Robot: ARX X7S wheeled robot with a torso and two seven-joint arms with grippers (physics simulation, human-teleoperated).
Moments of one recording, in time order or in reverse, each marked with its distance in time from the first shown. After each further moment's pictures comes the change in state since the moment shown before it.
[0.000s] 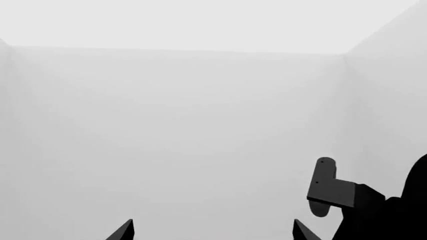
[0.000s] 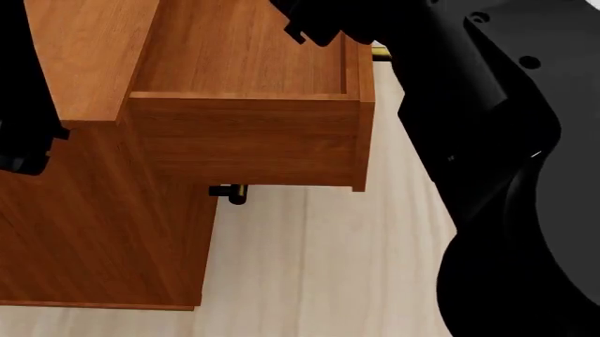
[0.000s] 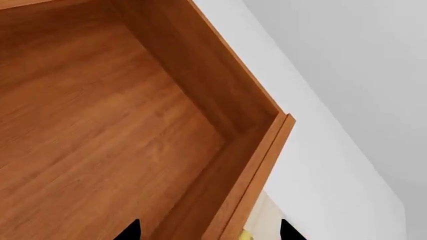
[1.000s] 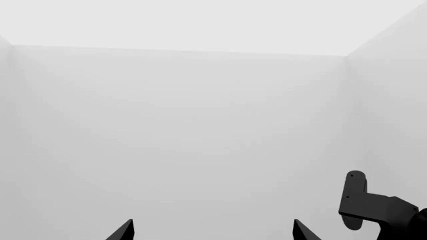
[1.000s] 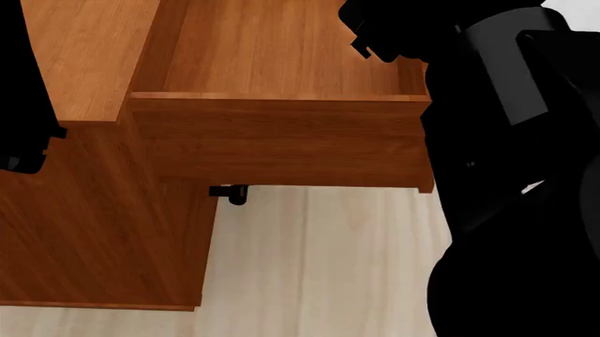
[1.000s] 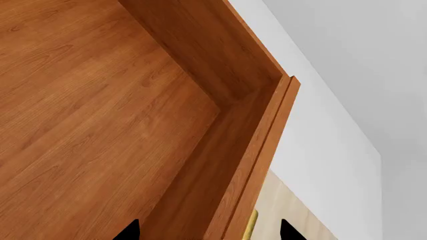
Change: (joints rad) left arm 0.008 -0.005 0.001 -0.012 -0.003 0.026 -0.001; right arm -0.055 0.021 0.215 0.109 -0.362 0.030 -0.094
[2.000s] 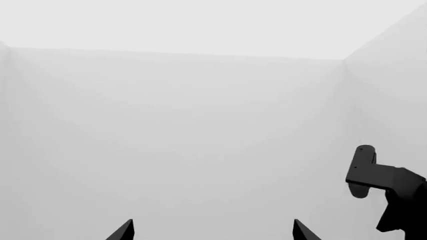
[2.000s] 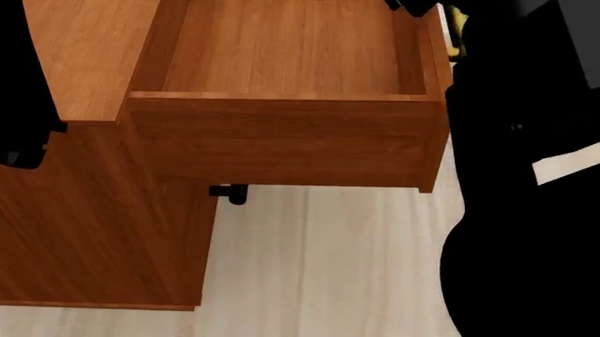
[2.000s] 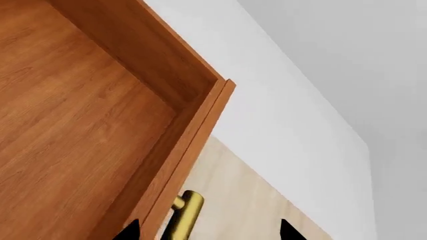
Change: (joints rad) left arm -0.028 0.000 0.011 0.005 -0.015 -0.008 -0.012; right arm 0.077 0.027 0.238 0.001 -0.255 0.056 -0.072
